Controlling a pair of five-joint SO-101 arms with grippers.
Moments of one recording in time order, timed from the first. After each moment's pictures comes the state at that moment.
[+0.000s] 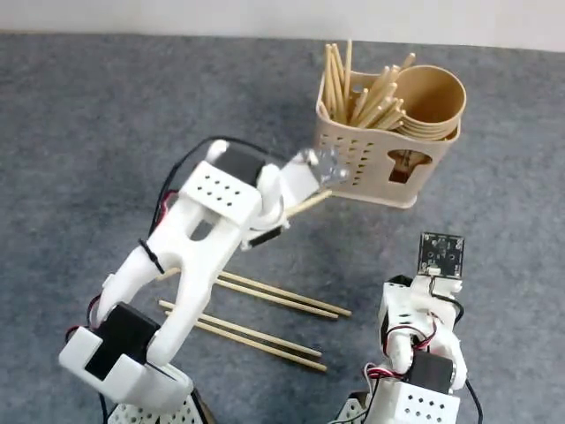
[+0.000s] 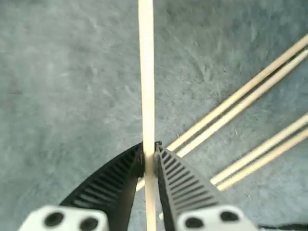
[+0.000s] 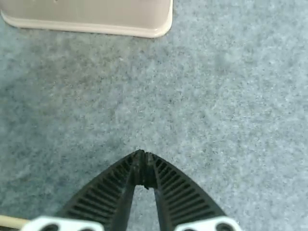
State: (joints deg) left arm 23.0 -0.2 3.9 89.3 -27.8; right arm 11.1 -104.6 95.7 61.5 10.2
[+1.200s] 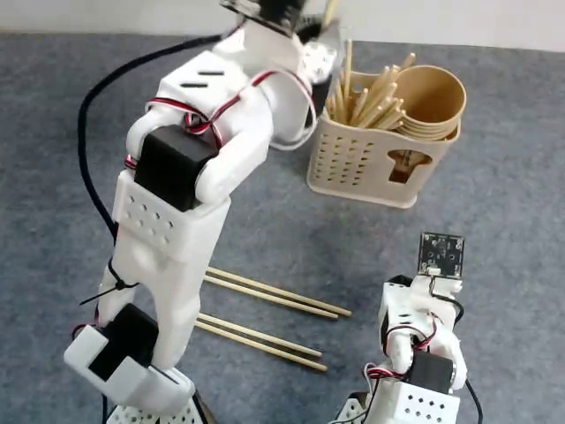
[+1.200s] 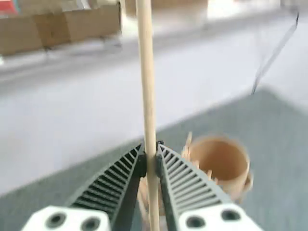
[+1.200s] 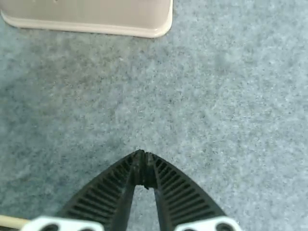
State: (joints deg) left arm 27.5 0.3 -49.5 69.8 5.4; right arm 11.1 -104.6 95.7 61.5 10.2
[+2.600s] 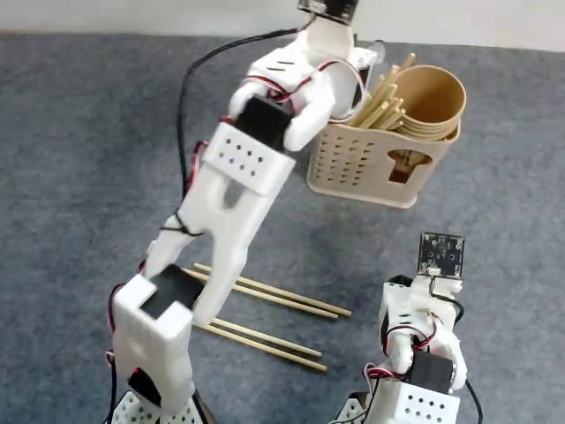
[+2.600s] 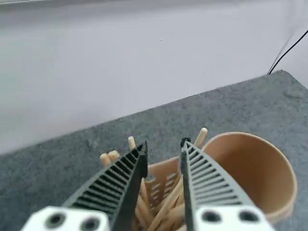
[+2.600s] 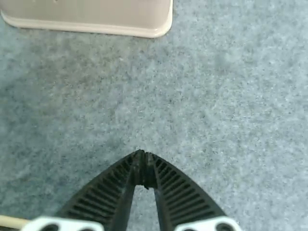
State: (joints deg) left arm 26.8 19.7 -45.0 53.0 11.2; right arm 11.1 -104.6 95.7 61.5 10.2
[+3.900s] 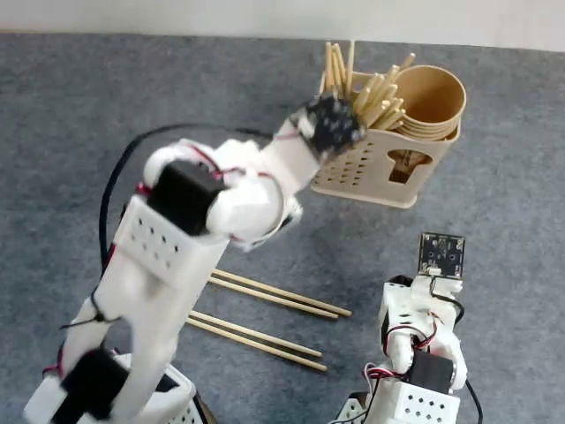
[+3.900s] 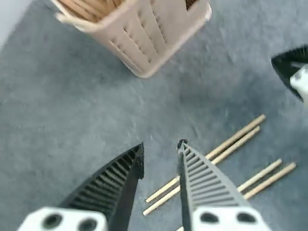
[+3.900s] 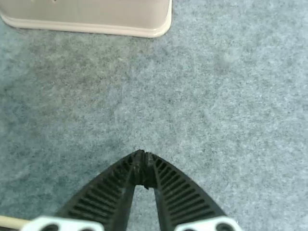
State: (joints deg) left arm 29.5 -17.0 -13.9 97.7 -18.2; right arm 11.3 -104.6 95.7 61.5 10.2
